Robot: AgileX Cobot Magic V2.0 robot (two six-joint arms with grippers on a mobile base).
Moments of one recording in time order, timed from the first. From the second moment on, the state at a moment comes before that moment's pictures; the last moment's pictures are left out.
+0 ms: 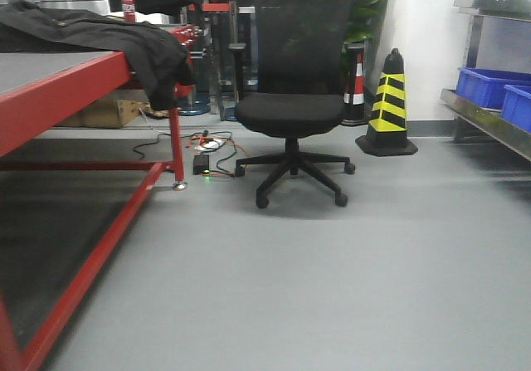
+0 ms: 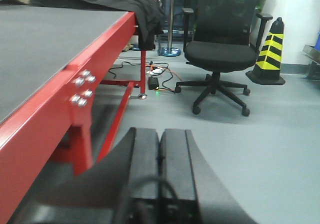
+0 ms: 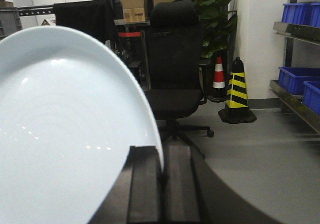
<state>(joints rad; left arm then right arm) -0.02 -0.01 0.03 -0.13 0.05 0.16 0.06 0.25 -0.40 0.10 0.17 0.06</state>
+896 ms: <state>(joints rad) -0.02 -0.01 0.03 -0.13 0.05 0.16 0.06 0.25 -0.40 0.10 0.17 0.06</state>
